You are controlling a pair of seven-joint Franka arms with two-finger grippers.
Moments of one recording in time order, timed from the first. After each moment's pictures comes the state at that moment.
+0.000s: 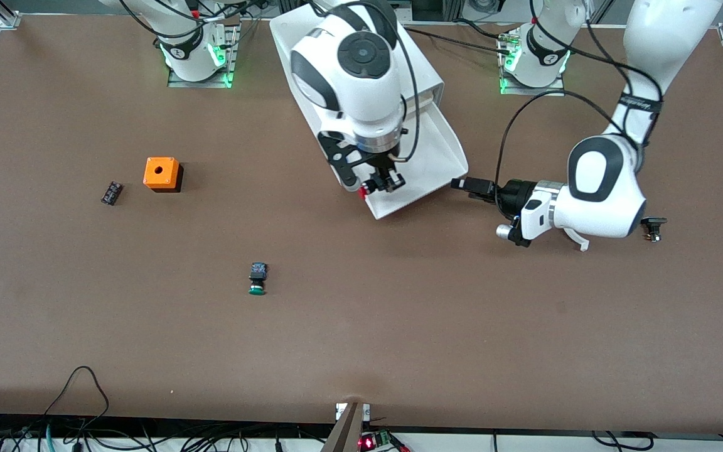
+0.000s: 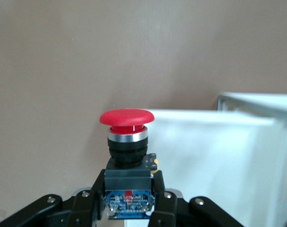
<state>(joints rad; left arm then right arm) 0.07 0.39 -0.26 -1.87 -0.78 1.77 0.28 0.81 0.71 0.08 -1.07 -0.02 1.91 1.96</state>
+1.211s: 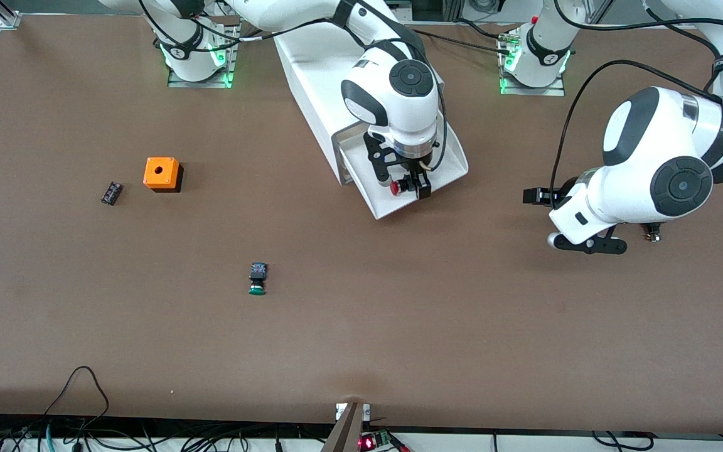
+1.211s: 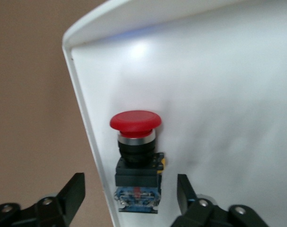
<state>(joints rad) 0.04 0.37 -0.28 -1.53 0.03 1.56 -0.19 0.90 0.85 0.06 -1.06 -0.04 2.07 2.24</state>
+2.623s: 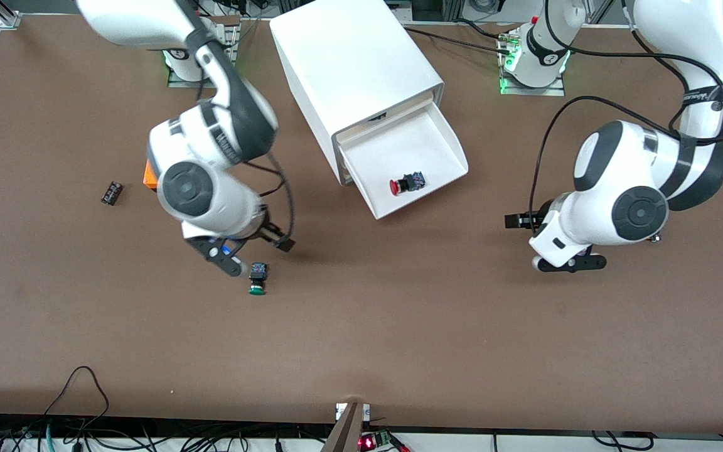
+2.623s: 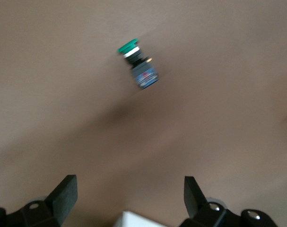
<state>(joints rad) -0.01 0.47 -0.28 -1.52 0.03 1.67 -0.38 0.36 0.61 0.04 -1.30 0.10 1.74 0.88</state>
